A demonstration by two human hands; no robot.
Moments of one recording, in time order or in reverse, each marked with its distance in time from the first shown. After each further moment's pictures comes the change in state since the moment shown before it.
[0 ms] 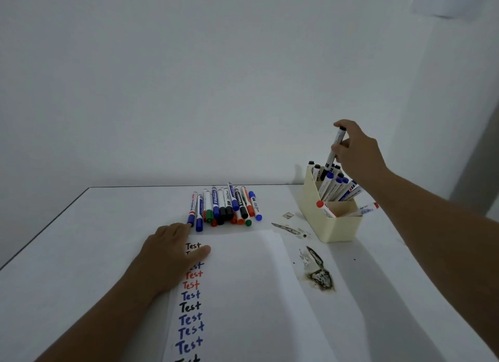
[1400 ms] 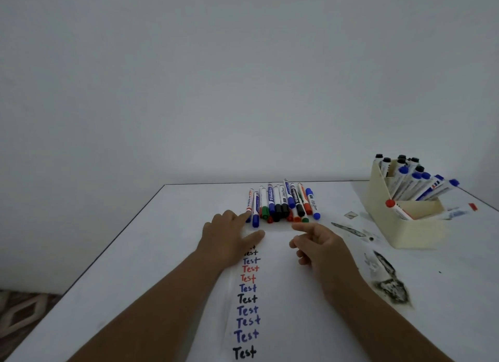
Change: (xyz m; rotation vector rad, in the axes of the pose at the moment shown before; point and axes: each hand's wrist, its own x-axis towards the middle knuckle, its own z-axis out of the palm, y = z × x) left_hand 0.021 0.000 -0.003 0.090 0.026 -0.137; right_hand -0.191 -0.063 0.142 0.690 -0.425 0.412
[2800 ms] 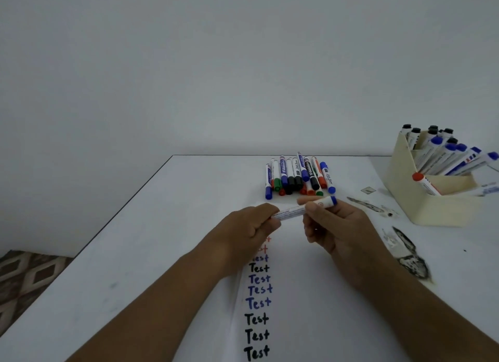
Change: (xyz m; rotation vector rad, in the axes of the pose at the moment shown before) left_hand -0.079 0.023 -0.036 -0.373 -0.071 0.269; right_hand -0.020 -0.016 -0.002 0.419 -0.243 -0.007
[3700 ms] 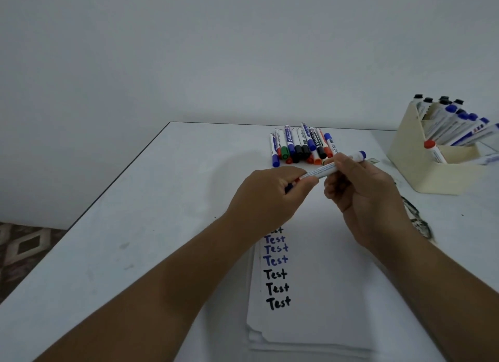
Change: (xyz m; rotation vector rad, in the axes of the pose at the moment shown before) left_hand -0.006 0.021 0.010 -0.195 0.277 0.153; right_hand -0.009 -0.002 0.016 0.033 0.210 -0.126
